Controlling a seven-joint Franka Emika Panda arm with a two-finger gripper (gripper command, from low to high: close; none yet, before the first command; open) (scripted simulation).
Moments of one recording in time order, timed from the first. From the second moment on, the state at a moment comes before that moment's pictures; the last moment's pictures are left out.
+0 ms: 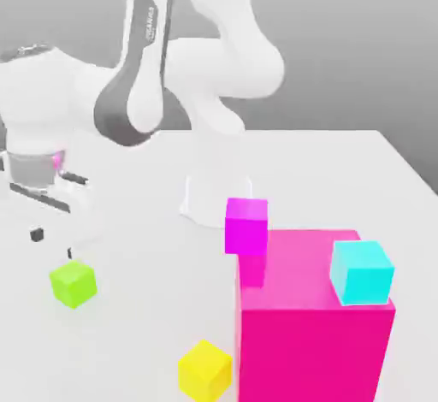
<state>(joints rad) -0.30 0.05 -0.41 -2.78 0.08 2.84 0.64</state>
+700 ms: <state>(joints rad) -0.42 0.17 -0.27 -2.76 0.18 2.93 0.56</state>
